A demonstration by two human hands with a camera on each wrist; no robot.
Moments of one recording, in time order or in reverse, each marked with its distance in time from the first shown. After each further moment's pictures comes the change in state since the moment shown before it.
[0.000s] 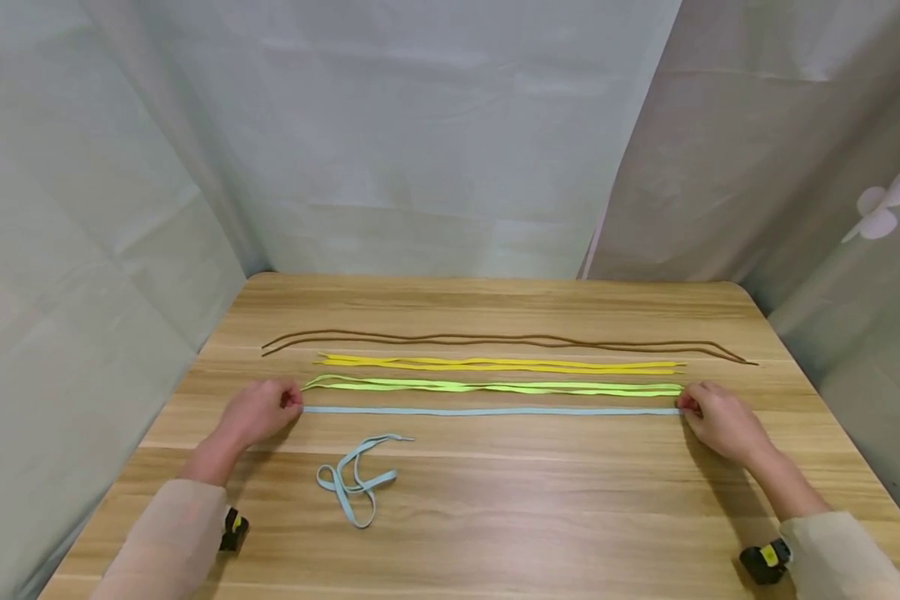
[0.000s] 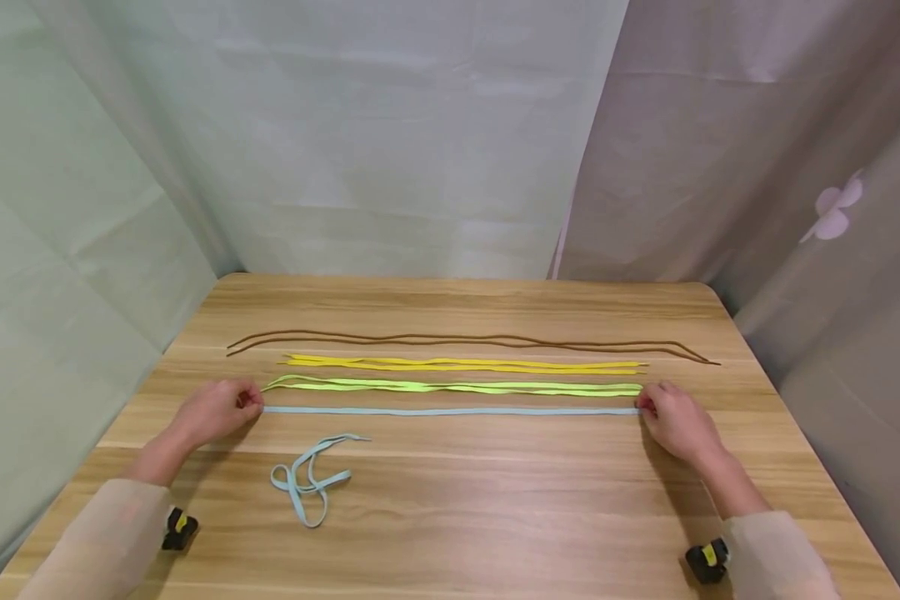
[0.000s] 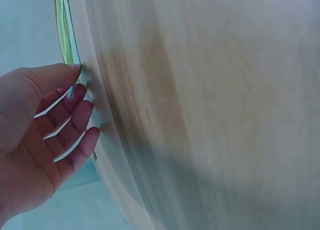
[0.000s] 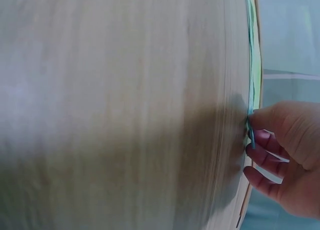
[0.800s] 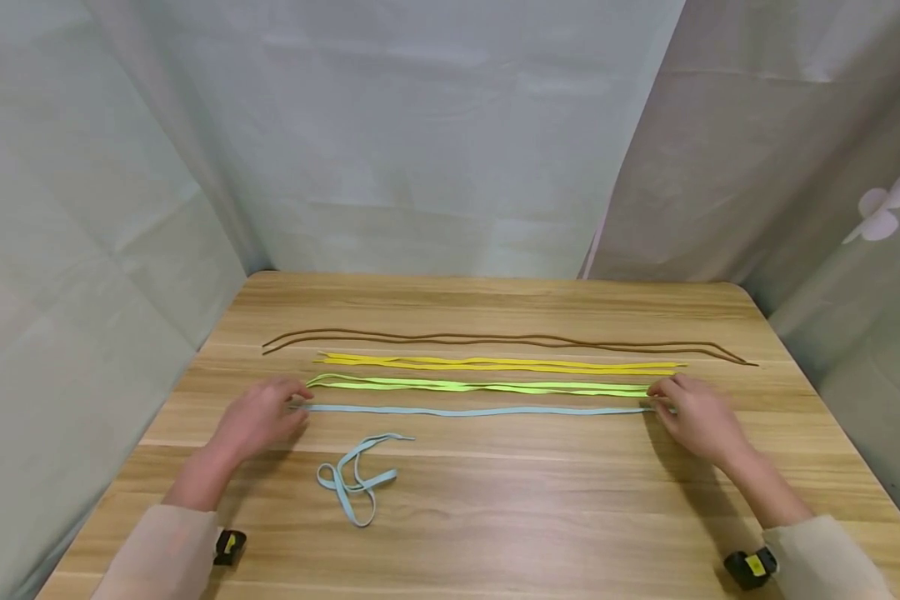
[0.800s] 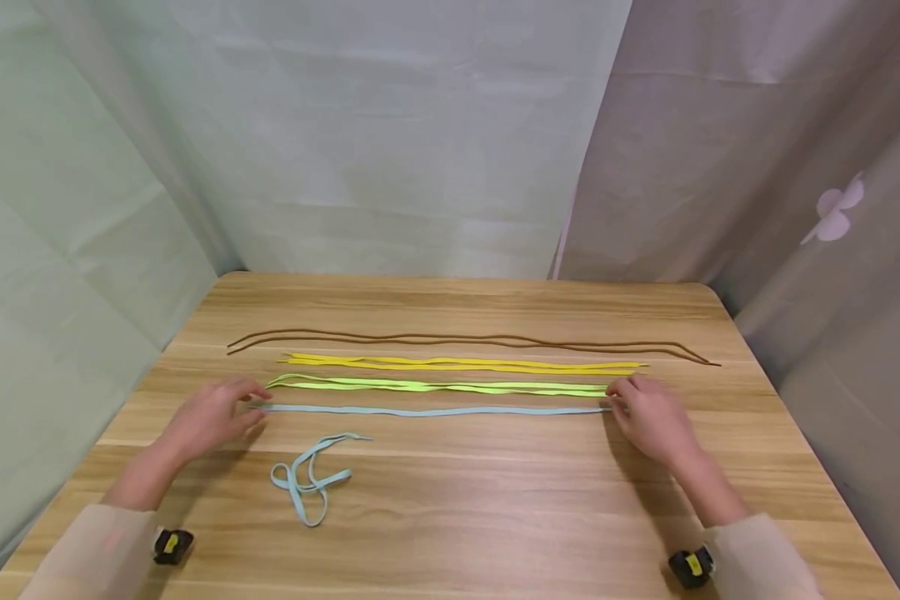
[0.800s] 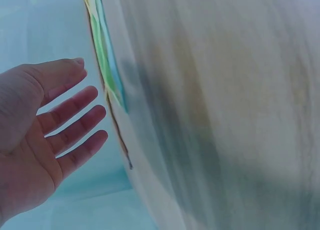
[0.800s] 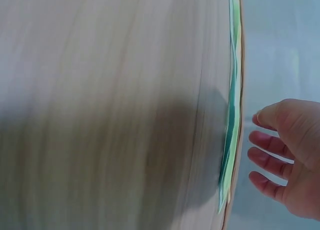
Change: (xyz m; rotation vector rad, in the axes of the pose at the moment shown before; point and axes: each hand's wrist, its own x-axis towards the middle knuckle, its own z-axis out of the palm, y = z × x) left_hand -0.021 0.026 -0.013 0.012 0.088 0.119; right_hand 0.015 -0.038 0.000 -0.057 0.184 -0.198
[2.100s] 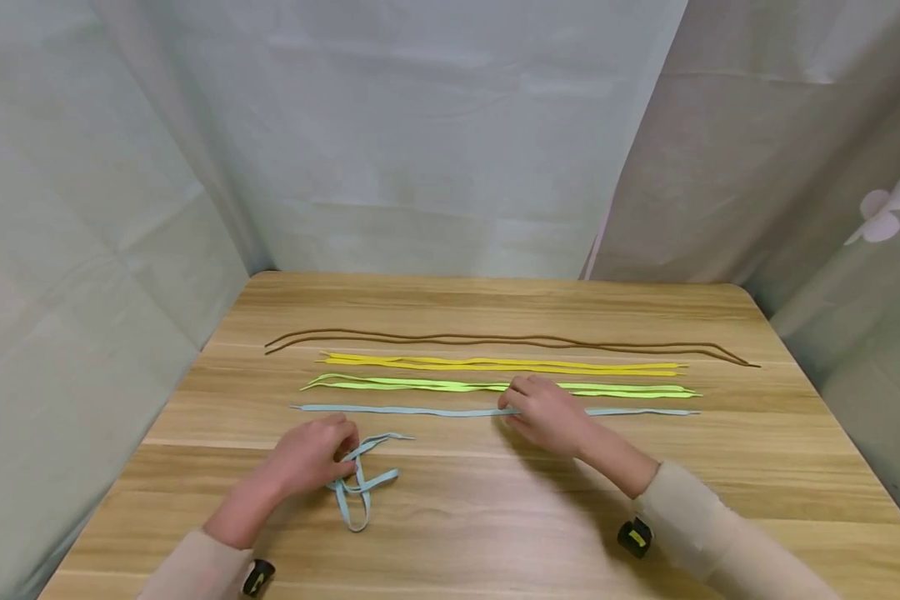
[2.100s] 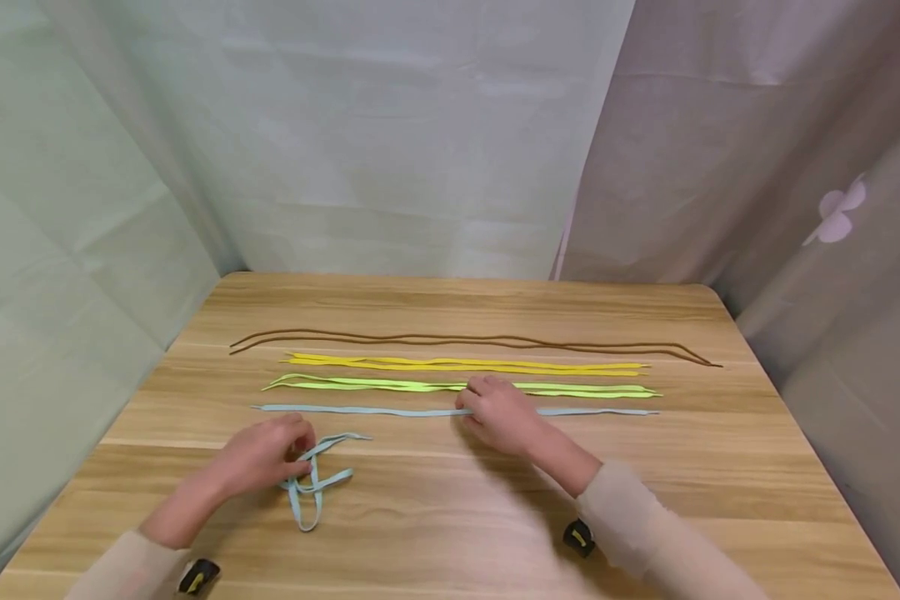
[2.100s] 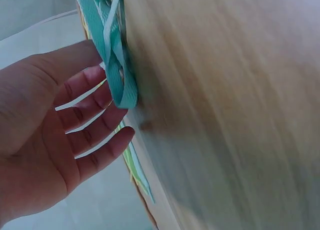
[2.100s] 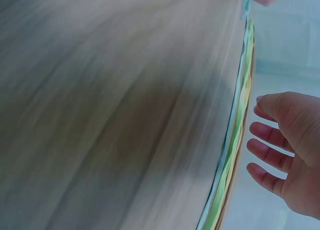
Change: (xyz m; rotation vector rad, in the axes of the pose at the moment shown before) left_hand -0.015 0.066 0.025 0.025 -0.202 0.104; right_hand 0.087 -0.139 0.053 0.179 -0.186 -0.325
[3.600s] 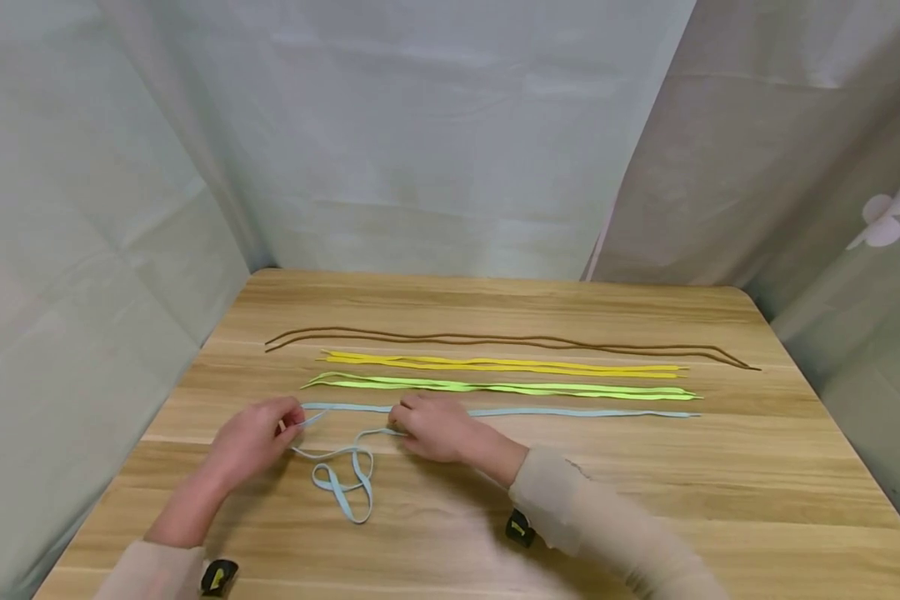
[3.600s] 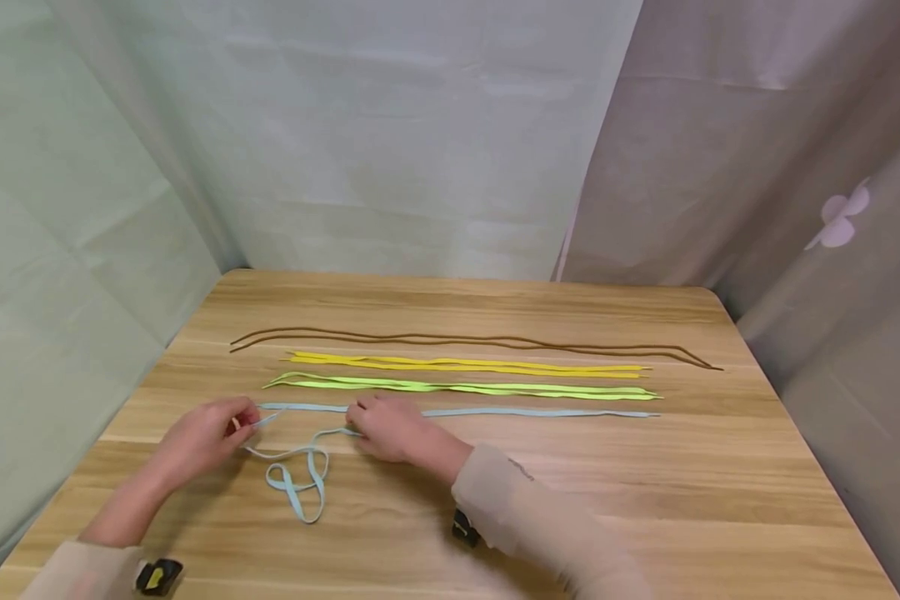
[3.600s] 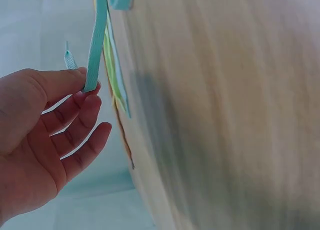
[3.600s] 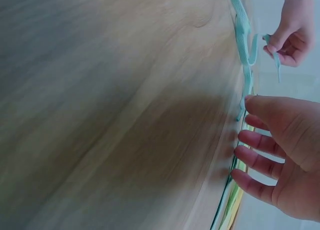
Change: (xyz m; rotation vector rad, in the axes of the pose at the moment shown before) left_hand -0.022 -0.049 -0.023 -0.063 0.221 -0.141; right_hand 0.100 -0.088 0.045 -0.017 -0.264 -0.052
